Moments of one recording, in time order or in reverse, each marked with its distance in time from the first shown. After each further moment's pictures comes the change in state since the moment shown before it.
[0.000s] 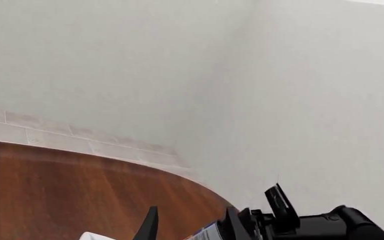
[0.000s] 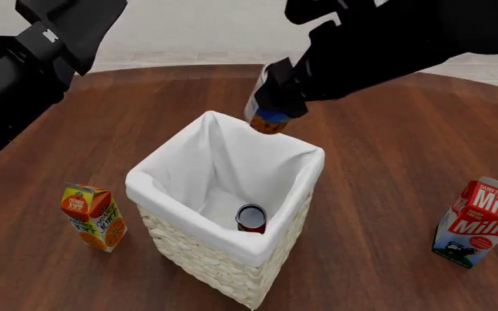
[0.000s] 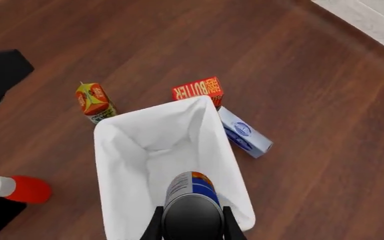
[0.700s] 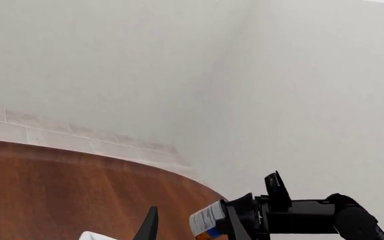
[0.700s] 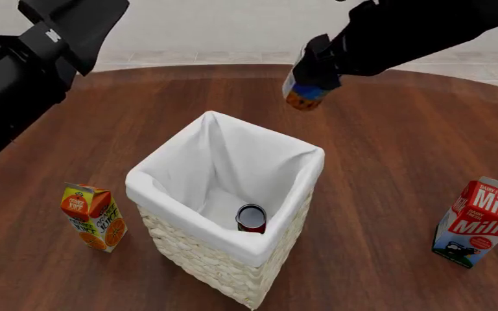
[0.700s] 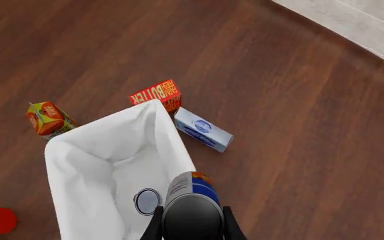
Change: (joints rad) left arm -0.004 0.004 -0.005 0.006 0.002; right arm -0.162 0.012 -0.041 0.018 -0.012
